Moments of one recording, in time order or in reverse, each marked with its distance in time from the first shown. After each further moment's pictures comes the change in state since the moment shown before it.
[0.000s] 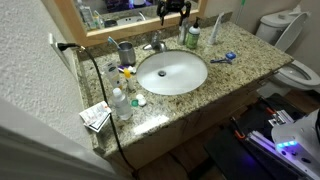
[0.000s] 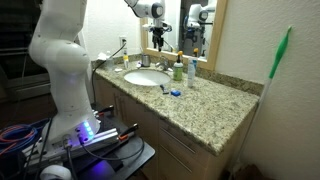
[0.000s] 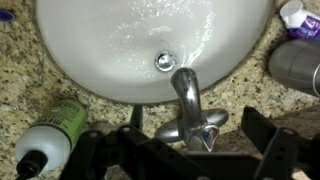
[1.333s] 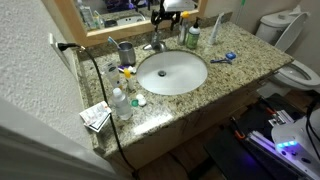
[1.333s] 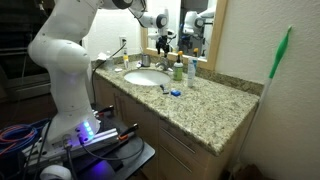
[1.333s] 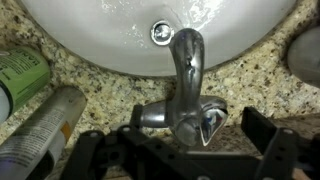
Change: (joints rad) arm 0.016 0.200 -0.026 0.163 -0.022 0.089 -0.196
